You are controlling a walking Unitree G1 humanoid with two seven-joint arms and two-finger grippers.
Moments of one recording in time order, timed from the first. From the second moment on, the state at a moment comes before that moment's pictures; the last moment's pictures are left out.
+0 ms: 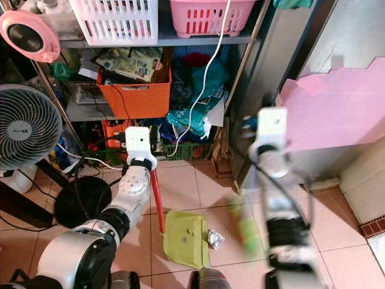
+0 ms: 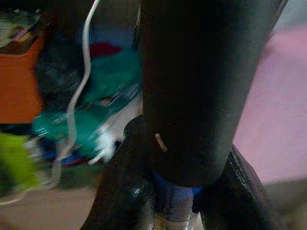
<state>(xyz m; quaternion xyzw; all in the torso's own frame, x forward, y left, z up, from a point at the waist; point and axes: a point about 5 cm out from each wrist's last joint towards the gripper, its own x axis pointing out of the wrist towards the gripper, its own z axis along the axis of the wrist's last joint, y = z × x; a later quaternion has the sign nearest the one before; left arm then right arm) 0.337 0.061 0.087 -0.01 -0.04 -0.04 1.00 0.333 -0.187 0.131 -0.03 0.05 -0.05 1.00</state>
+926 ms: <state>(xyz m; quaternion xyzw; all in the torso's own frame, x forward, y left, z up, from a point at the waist) 0.346 0.074 0.094 0.00 -0.04 -0.02 1.00 0.336 -0.173 0.153 0.26 0.13 0.01 0.96</state>
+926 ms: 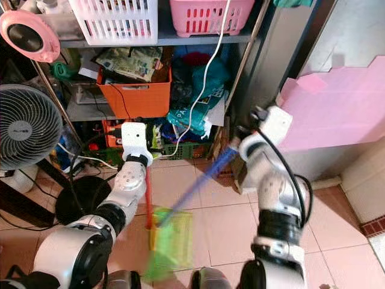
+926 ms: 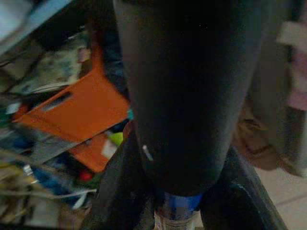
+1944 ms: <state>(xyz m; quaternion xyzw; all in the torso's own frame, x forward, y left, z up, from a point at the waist) 0.376 0.078 0.170 -0.10 -0.17 -0.07 0.98 0.378 -0.212 0.236 0.11 -0.12 -0.03 0.99</state>
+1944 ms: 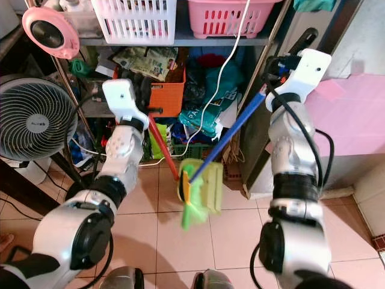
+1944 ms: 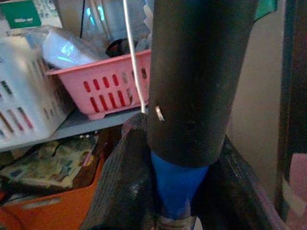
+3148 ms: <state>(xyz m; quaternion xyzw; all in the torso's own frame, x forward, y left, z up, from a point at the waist) 0.358 0.092 0.141 -0.12 -0.16 -0.05 0.98 0.379 -0.230 0.254 -0.12 -0.22 -0.08 0.97</state>
